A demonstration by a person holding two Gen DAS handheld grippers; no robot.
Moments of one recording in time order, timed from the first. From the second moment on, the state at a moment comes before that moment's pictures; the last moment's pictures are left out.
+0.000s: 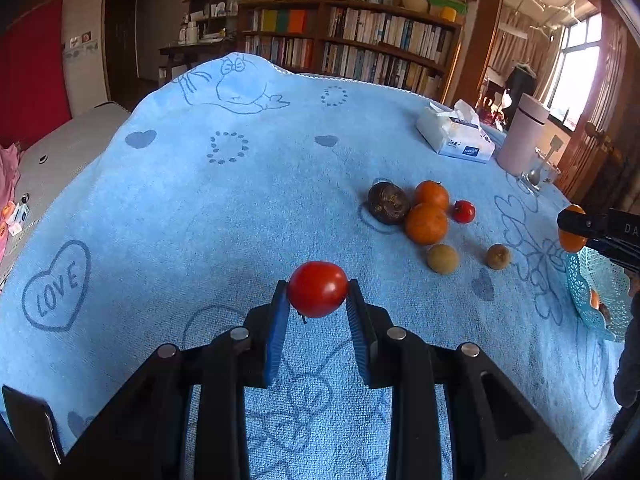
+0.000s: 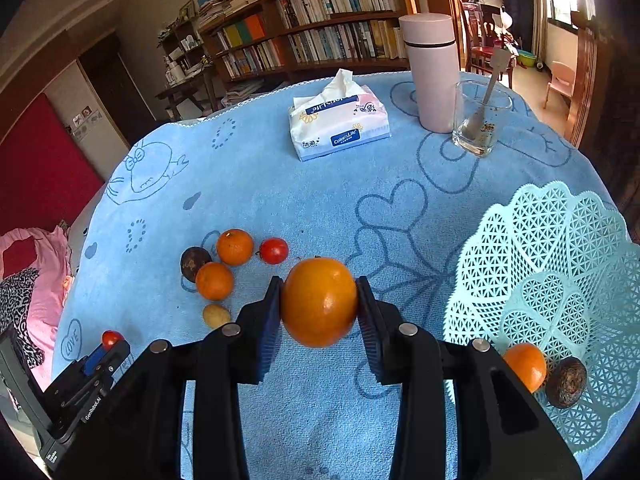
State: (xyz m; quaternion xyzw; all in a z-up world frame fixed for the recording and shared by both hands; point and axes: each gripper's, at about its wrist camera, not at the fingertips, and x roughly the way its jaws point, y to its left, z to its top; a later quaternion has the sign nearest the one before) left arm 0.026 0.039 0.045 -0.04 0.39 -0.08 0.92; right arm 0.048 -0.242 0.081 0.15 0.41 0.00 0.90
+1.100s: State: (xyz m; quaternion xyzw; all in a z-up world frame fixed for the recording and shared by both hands) left arm 0.014 -0.018 0.046 0.01 0.40 -0.13 0.91; right arm -0.055 -0.396 0.072 0.23 0.34 -0.17 0.90
